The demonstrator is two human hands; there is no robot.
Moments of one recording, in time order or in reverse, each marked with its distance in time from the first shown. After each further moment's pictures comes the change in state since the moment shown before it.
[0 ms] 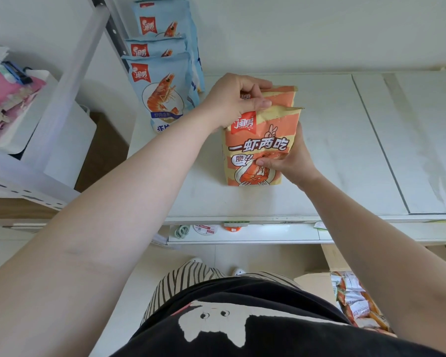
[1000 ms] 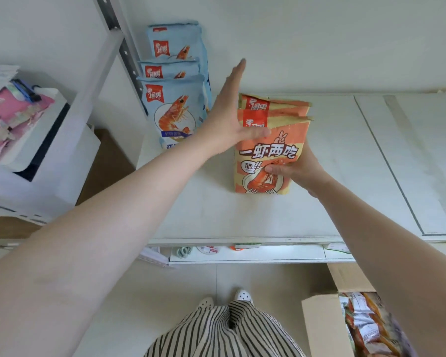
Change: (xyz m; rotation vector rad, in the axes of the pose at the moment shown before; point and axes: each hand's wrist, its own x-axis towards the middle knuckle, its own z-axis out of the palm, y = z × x) left_hand -0.009 -0.026 -0.024 0.159 0.124 0.120; right_hand 0.031 -0.008 0.000 -0.025 -0.099 0.037
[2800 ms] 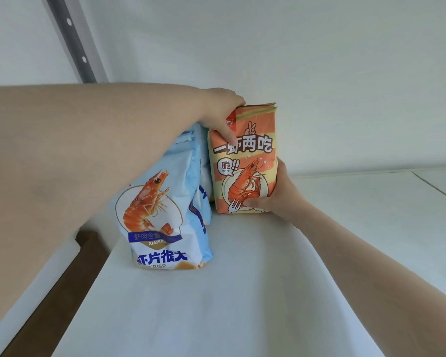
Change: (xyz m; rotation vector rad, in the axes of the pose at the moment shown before) left_hand 0.254 -0.090 -0.084 1.146 -0.200 0.142; right_hand 0.239 0.049 0.032 -0.131 0.131 -0.249
